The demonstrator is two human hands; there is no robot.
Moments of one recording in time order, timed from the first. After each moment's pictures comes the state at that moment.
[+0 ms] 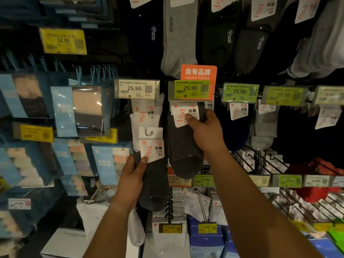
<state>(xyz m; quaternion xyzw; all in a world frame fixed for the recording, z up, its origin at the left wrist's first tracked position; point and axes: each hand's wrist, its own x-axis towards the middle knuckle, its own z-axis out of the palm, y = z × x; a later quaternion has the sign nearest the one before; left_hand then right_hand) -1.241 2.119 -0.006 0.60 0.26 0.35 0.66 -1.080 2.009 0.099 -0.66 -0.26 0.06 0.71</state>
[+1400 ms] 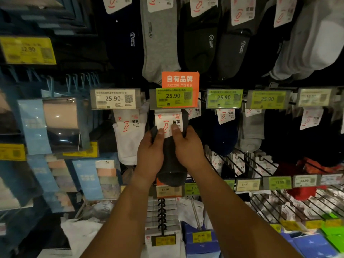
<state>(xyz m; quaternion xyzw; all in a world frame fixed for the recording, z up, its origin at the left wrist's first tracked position) -1.150 2.093 0.068 0.65 0.19 0.41 0.61 -1.076 2.018 0.078 -0.72 -0.27 0.03 0.64</state>
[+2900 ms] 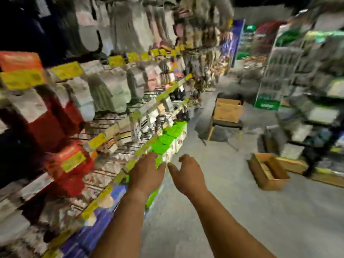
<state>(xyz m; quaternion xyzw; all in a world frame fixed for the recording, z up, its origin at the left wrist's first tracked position) -0.928 1.386 -0.009 0.92 -0.19 0.05 0.33 -0.994 1.267 -0.016 -0.90 0.25 -0.15 0.32</state>
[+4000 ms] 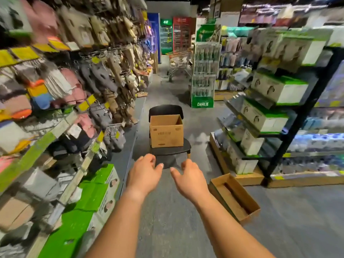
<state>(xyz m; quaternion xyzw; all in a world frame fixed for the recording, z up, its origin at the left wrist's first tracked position) -0.456 0.685 -0.035 0.87 -0.36 -0.10 0.31 -0.581 0.601 -0.045 -0.82 0.47 -0.14 0.31</state>
